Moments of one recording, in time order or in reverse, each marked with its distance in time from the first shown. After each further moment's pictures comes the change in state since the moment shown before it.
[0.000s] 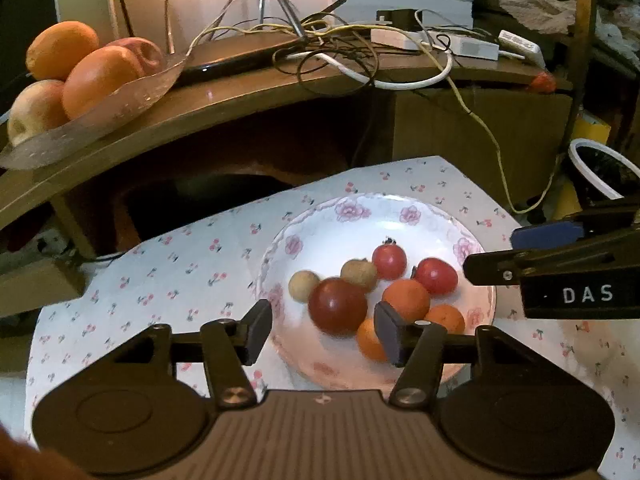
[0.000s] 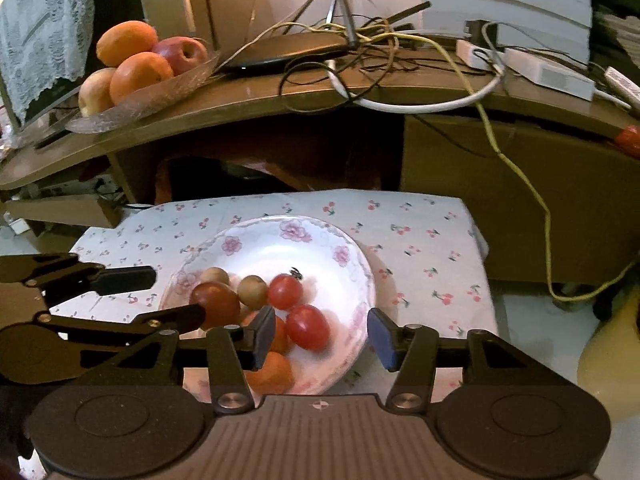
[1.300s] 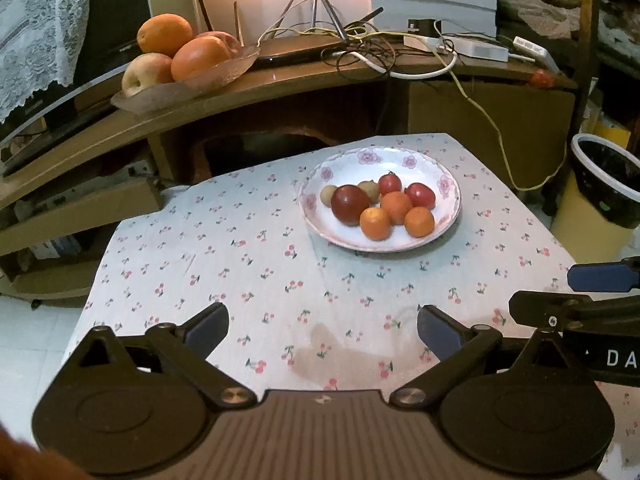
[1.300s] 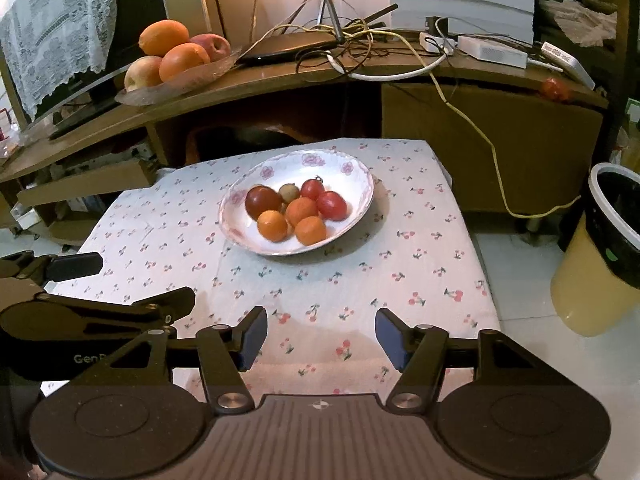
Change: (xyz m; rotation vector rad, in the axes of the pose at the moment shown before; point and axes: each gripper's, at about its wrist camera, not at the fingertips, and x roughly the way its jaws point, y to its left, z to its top) left arm -0.112 -0.030 -0.085 -0.090 -0.004 0.139; right arm -0.107 0.045 -0.097 0.055 -0.008 -0.045
